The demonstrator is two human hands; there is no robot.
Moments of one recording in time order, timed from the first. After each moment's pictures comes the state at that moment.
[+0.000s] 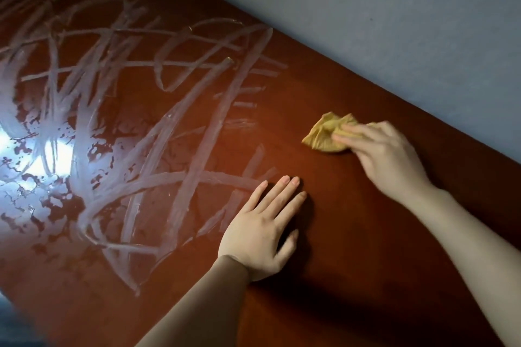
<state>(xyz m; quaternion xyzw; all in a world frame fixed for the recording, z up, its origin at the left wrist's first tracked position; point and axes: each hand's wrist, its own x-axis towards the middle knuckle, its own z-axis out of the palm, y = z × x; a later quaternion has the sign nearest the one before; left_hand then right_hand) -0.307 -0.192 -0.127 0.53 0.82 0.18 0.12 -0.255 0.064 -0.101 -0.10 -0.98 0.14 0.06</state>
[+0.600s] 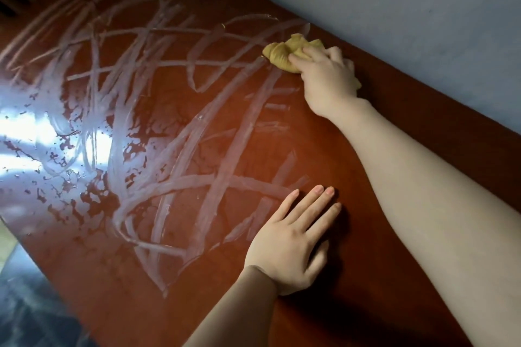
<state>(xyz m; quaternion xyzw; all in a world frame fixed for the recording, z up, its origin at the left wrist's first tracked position) -0.310 -0.192 -0.127 0.53 0.82 0.18 0.13 -0.446 0.013 -0.099 -0.16 -0.98 0.11 -0.01</state>
